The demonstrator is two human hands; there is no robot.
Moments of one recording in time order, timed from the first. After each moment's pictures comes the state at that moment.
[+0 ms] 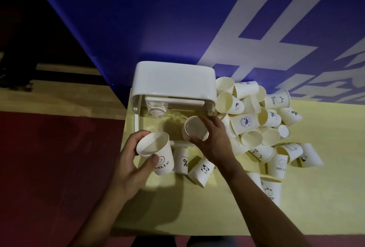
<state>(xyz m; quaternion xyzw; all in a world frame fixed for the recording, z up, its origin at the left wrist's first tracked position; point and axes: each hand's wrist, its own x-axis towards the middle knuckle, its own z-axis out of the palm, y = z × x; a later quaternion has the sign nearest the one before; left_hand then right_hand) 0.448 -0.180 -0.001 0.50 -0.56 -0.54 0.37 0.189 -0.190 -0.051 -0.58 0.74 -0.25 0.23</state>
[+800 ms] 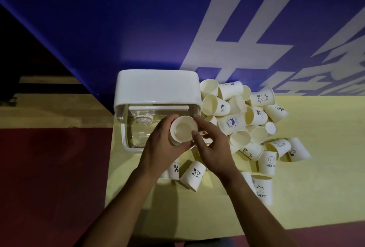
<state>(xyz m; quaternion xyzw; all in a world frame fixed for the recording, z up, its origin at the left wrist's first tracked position) 0.344 -0.227 -0.007 0.51 -0.70 -0.43 0.27 0.179 -0.171 -0.008 -0.48 0.70 -0.42 0.32</state>
